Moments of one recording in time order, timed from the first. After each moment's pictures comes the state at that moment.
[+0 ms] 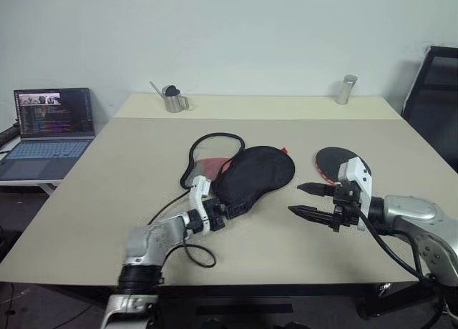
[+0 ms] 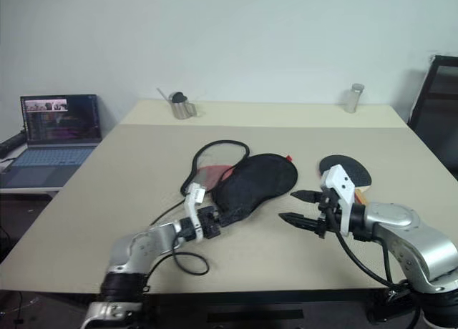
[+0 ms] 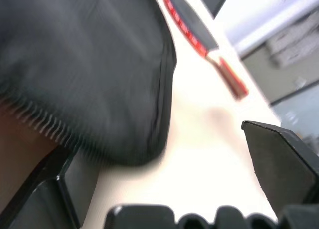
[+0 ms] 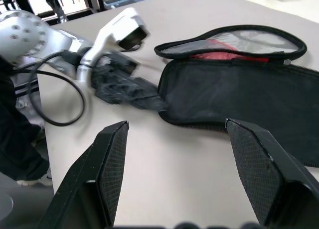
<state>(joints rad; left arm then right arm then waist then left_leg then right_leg) -0.42 0.38 0.07 0.02 -0.67 0.96 -0.70 -0.37 -0.73 -0.06 -0.46 0.67 0.78 0.80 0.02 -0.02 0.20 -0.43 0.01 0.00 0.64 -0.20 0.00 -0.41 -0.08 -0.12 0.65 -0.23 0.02</state>
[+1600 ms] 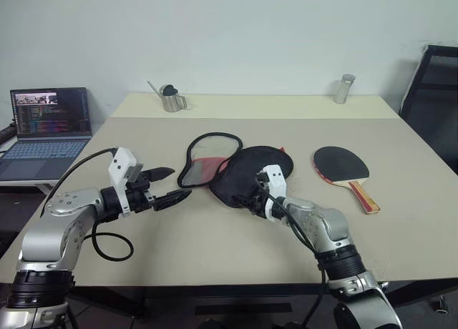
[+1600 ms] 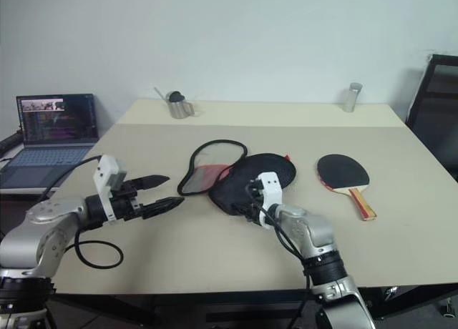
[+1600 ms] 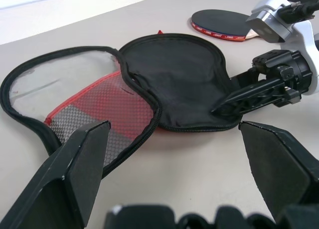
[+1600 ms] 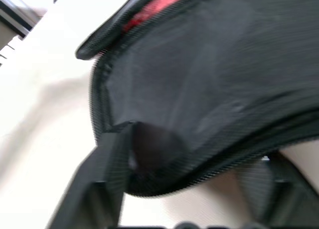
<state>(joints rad) -0.37 0.81 0.20 -0.04 -0.52 0.52 -0.99 -0.66 -0.02 0.09 0.14 0.42 0.88 0.30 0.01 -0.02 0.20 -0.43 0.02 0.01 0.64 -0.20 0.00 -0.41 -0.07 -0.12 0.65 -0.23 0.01</state>
